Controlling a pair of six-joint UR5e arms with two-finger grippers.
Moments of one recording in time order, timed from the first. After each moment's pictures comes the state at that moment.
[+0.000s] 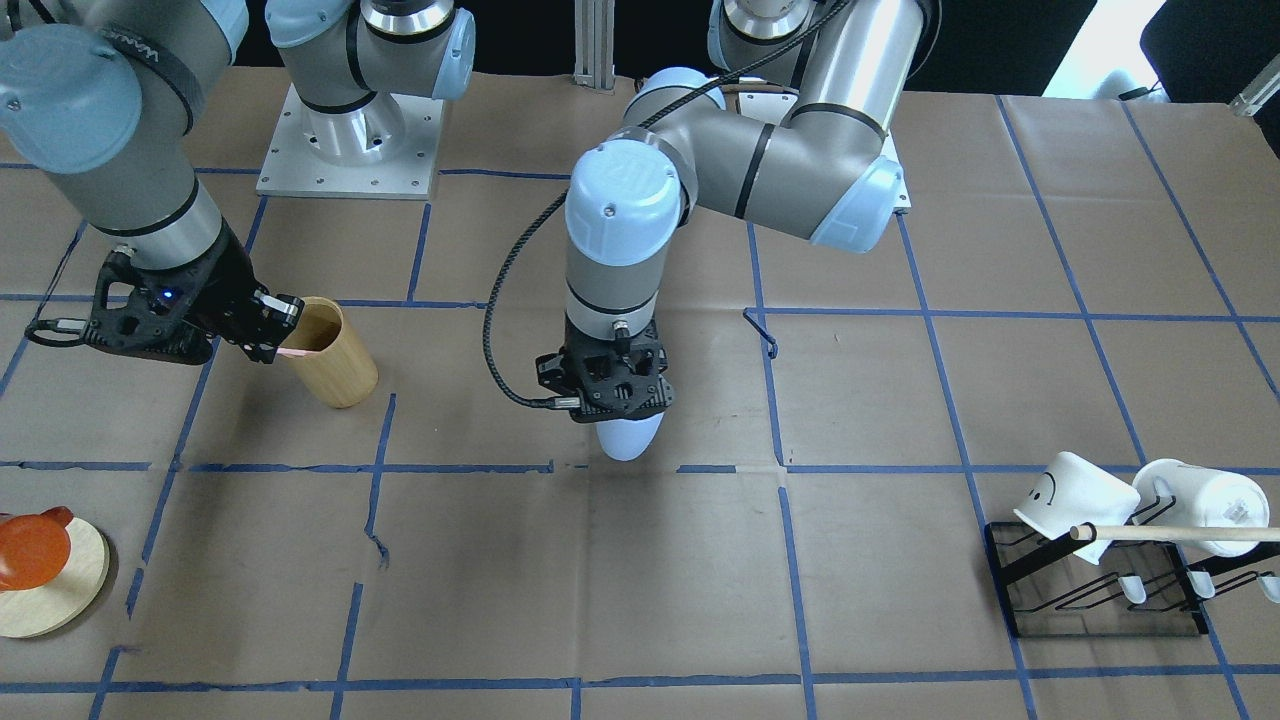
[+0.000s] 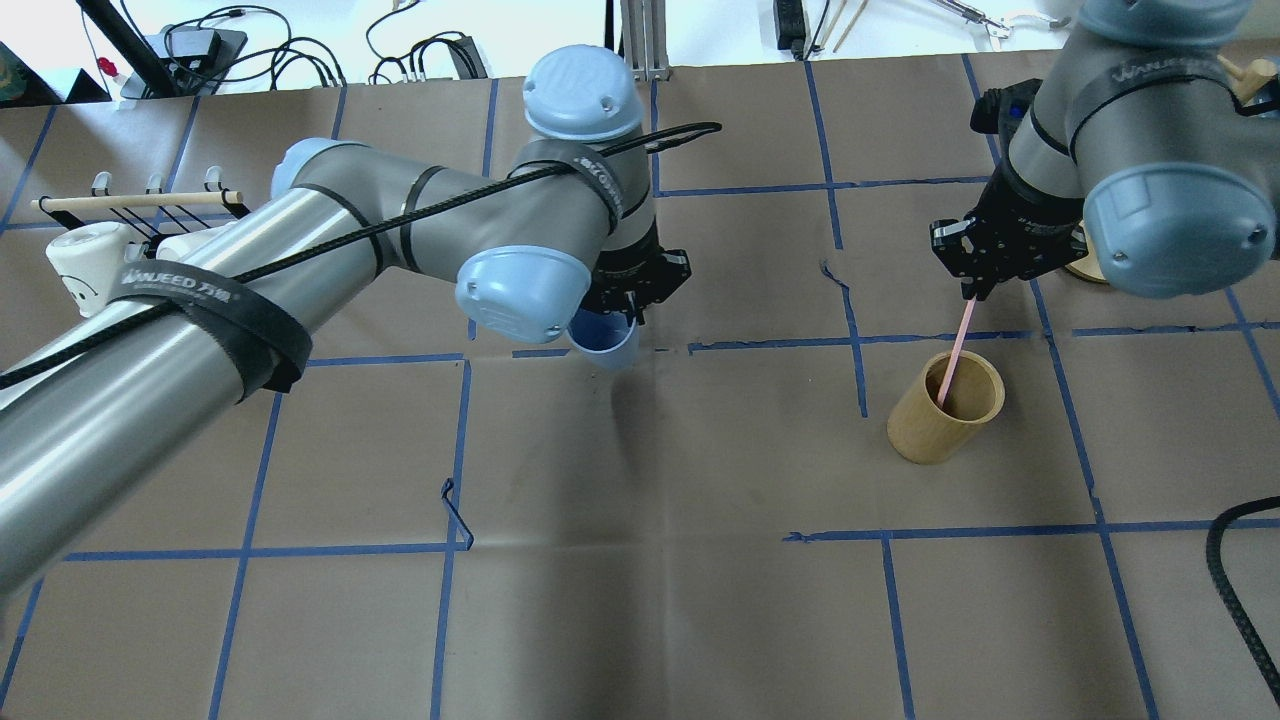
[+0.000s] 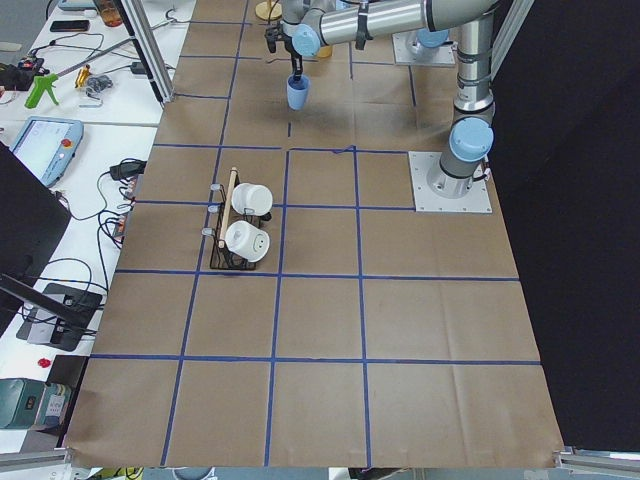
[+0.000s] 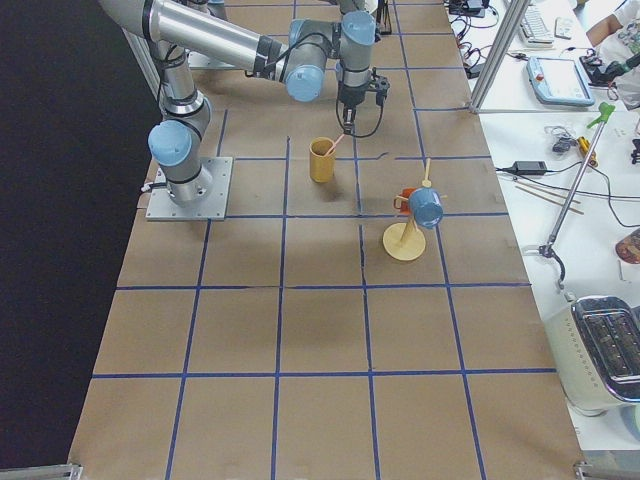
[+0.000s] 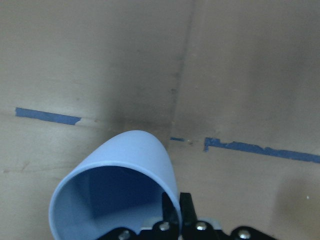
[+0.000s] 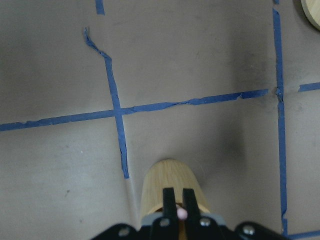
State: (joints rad) left arm -1.97 -1.98 -1.59 -1.12 1.54 -0.57; right arm 1.44 -1.51 1.77 -1.83 -1.59 -0.01
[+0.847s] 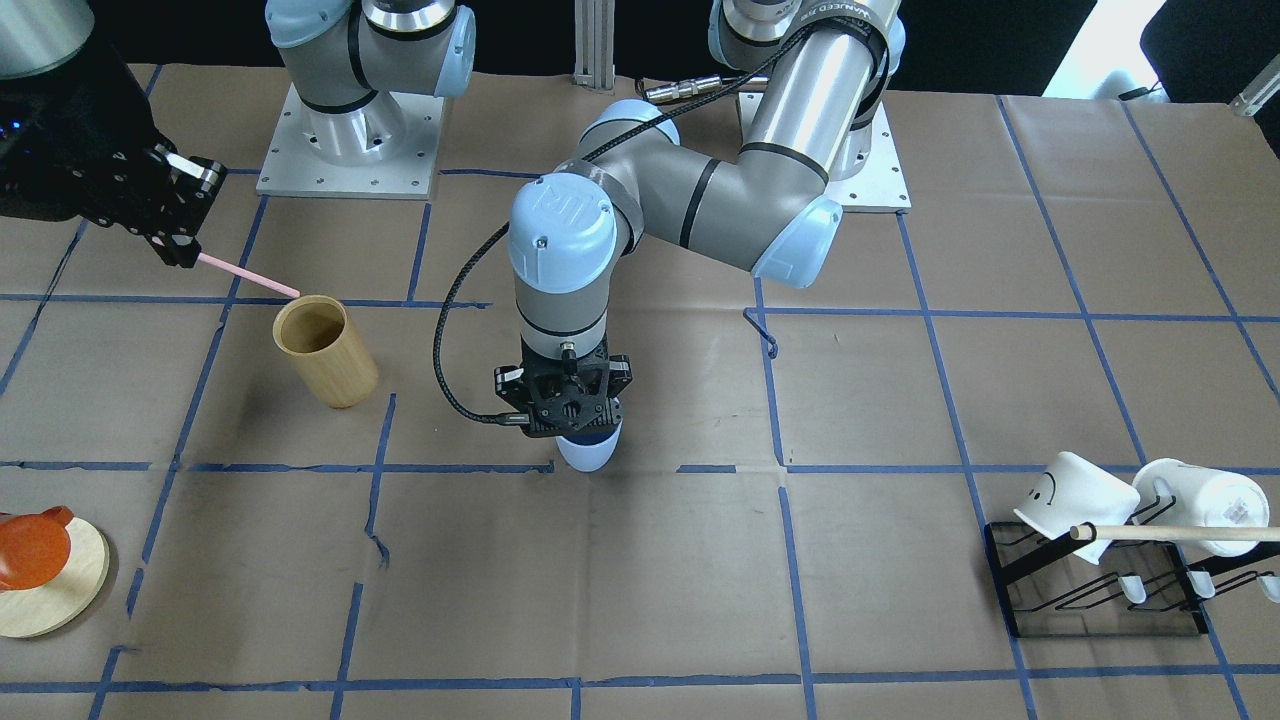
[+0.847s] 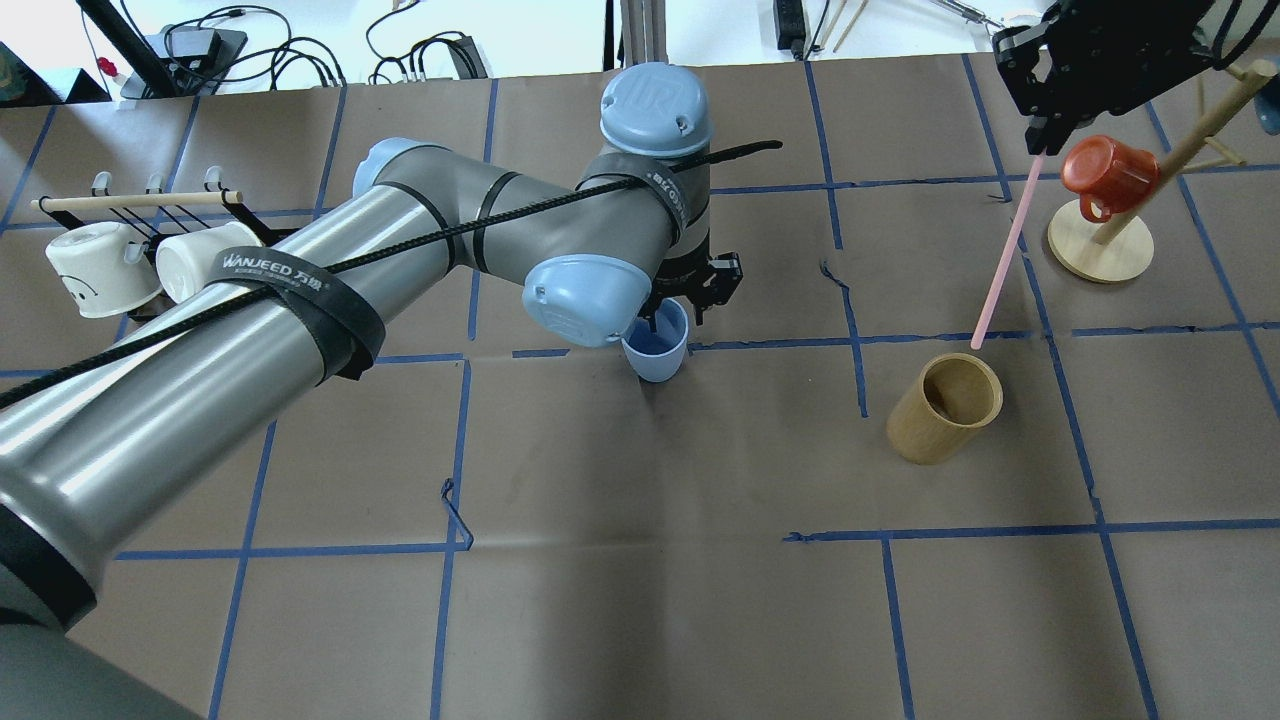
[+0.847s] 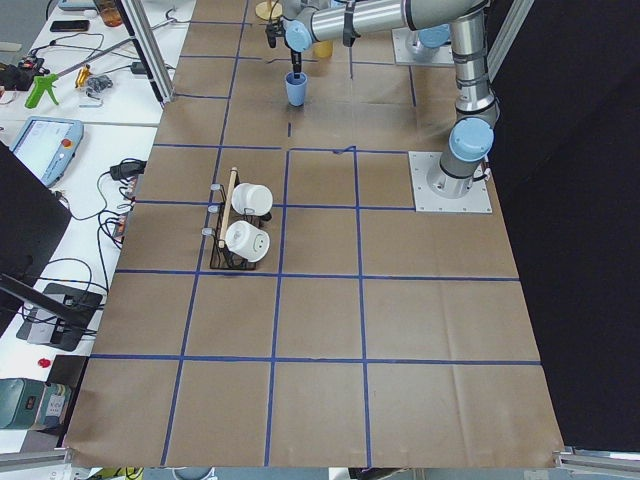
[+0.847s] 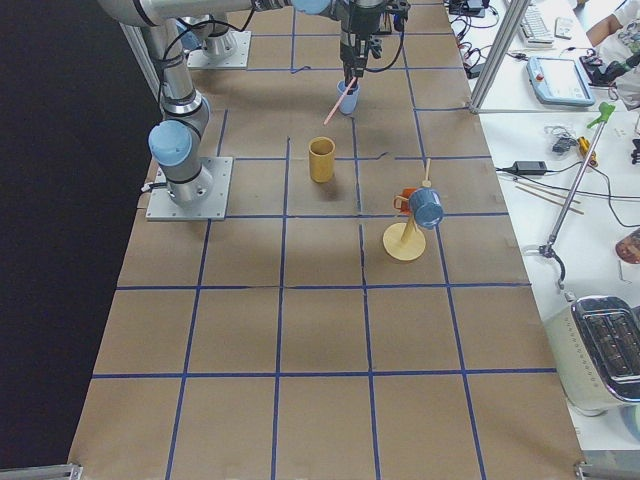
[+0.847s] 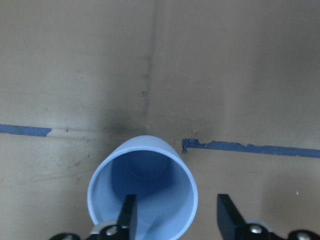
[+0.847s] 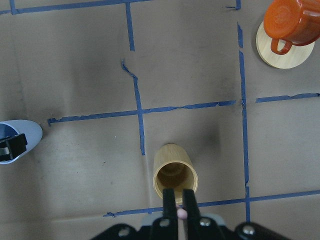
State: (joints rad) left arm -1.99 -2.01 -1.54 -1.12 1.55 -0.51; right arm 1.48 -1.51 1.34 -1.41 -1.59 0.00
